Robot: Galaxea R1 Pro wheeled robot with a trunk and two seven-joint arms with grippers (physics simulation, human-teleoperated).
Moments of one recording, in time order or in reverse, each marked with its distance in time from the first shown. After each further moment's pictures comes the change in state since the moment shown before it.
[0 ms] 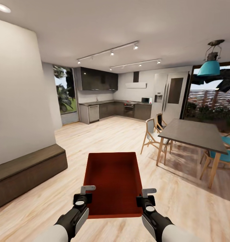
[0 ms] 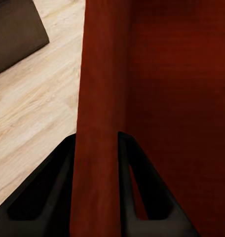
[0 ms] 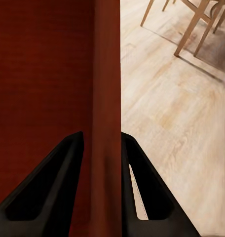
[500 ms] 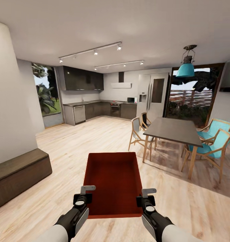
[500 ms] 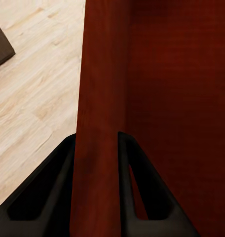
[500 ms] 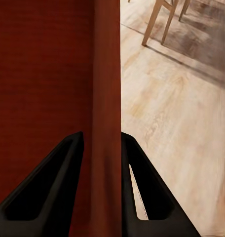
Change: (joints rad) left arm 0.000 0.000 0.000 0.000 0.000 0.000 0.000; right arm 0.000 0.000 0.001 0.000 -0.001 0.000 0.000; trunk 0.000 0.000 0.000
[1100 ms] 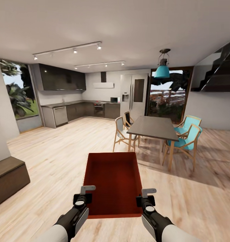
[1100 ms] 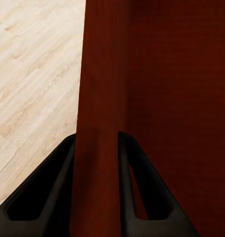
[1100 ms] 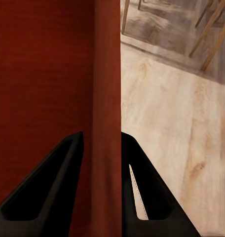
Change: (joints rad) left arm 0.000 0.001 -0.003 -0.001 0.004 0.000 0.000; right arm 0.000 0.001 -0.002 0.001 0.002 -0.001 0.000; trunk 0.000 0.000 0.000
